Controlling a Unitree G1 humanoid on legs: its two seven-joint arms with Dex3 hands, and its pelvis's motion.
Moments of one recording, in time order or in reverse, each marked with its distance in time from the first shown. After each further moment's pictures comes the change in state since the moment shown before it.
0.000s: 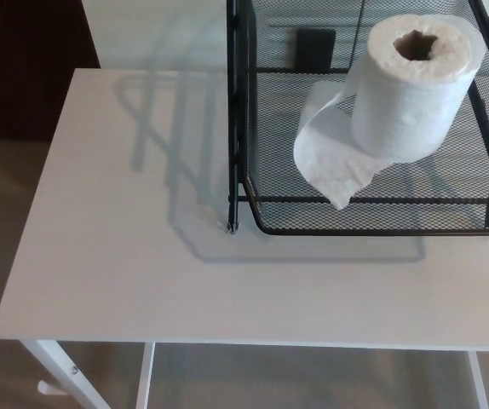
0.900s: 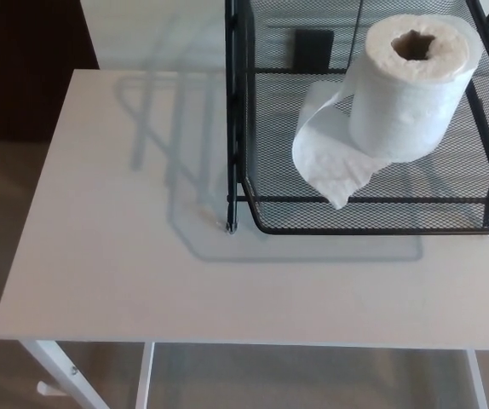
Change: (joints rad) left_arm -0.019 -0.013 -0.074 0.000 0.016 0.000 0.003; right_arm 0.034 0.310 -0.016 0.293 0.032 0.000 -0.406
